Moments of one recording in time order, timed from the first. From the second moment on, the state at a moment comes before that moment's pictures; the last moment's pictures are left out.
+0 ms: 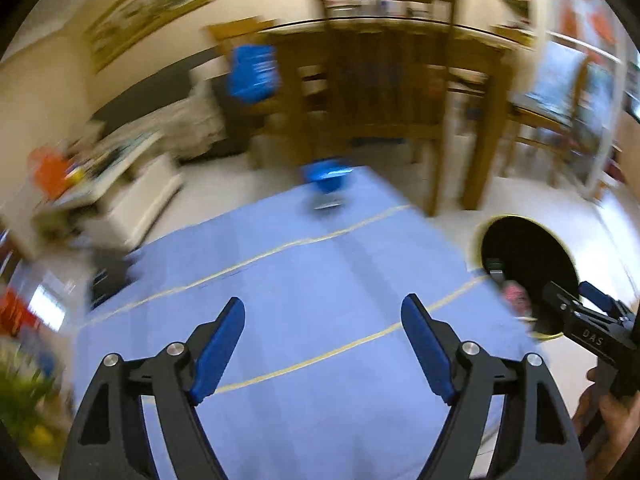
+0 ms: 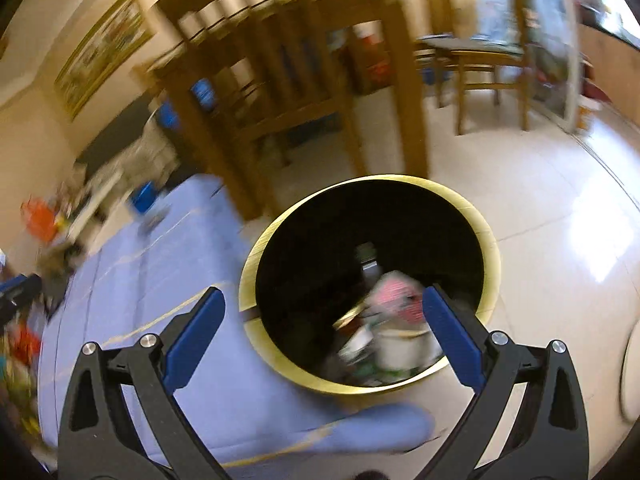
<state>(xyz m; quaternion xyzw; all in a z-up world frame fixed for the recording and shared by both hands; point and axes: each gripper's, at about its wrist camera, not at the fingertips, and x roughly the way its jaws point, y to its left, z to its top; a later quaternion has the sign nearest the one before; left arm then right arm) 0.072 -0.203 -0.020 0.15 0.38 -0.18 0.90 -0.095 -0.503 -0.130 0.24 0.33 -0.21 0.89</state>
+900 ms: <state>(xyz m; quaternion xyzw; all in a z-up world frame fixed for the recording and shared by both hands) 0.034 0.042 0.008 0.03 0.32 -0.02 0.95 -0.021 -0.178 0.013 0.06 0.29 0.00 0.96</state>
